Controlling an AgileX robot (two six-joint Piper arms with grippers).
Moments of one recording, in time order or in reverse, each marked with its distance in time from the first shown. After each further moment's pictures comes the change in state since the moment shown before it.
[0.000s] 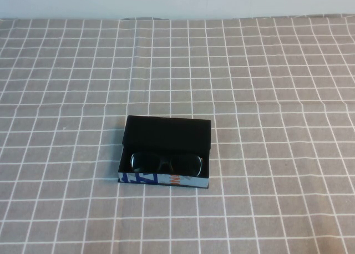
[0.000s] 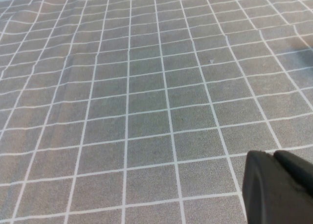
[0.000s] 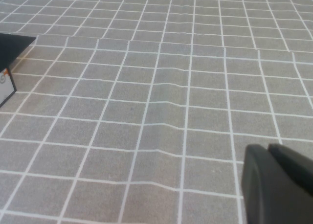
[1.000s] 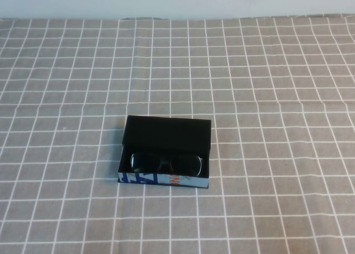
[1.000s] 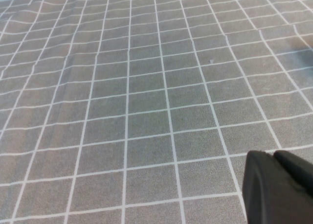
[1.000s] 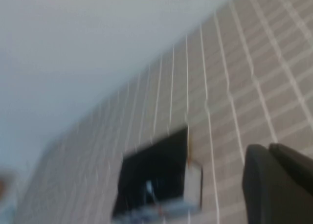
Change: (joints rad) right arm 0.000 0.162 -0.151 0.809 -0.020 0.023; left arm 0.000 0.000 0.000 0.000 0.000 0.000
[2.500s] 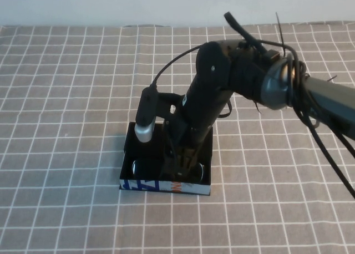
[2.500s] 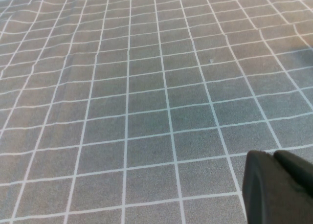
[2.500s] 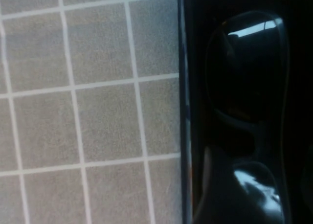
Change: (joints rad) right arm 0.538 1.975 -1.718 -0.596 0.804 -0.854; left arm 0.000 0.000 0.000 0.000 0.000 0.000
